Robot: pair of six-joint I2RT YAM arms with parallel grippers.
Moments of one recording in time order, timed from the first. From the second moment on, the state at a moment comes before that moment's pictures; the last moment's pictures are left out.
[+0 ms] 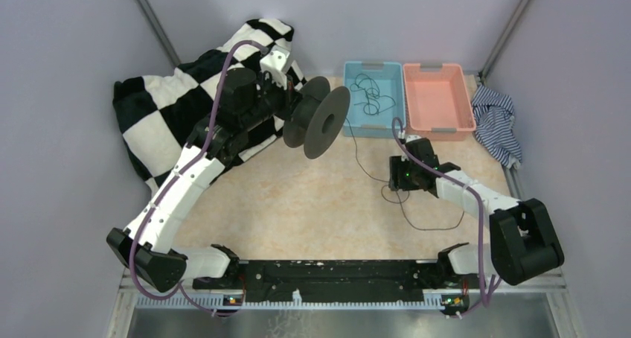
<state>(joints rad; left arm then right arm) -0.52 1.28 1.48 -0.39 0.16 -0.05 0.36 1.29 0.65 -0.31 0.01 0.24</state>
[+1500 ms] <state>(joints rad) -0.52 1.30 1.40 -0.11 -0.45 -0.27 0.78 1.14 1.06 -0.68 -0.26 0.26</state>
